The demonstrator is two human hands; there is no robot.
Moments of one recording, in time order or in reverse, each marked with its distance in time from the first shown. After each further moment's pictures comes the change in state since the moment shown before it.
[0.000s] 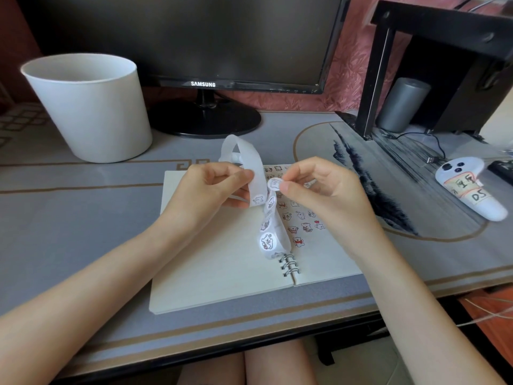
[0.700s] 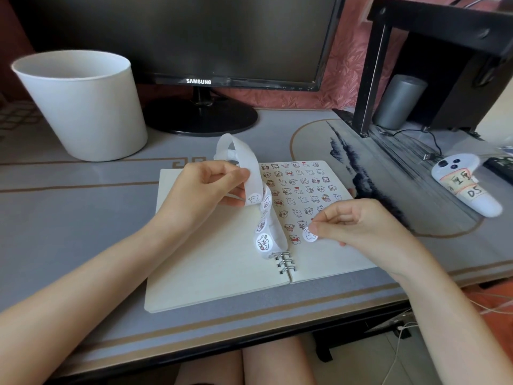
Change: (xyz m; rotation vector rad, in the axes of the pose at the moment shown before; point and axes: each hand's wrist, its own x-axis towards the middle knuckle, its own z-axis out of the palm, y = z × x) left_hand 0.002 -0.003 0.000 0.020 -0.007 0.010; right_hand -0.027 0.020 -0.041 -0.185 -0.073 0.413
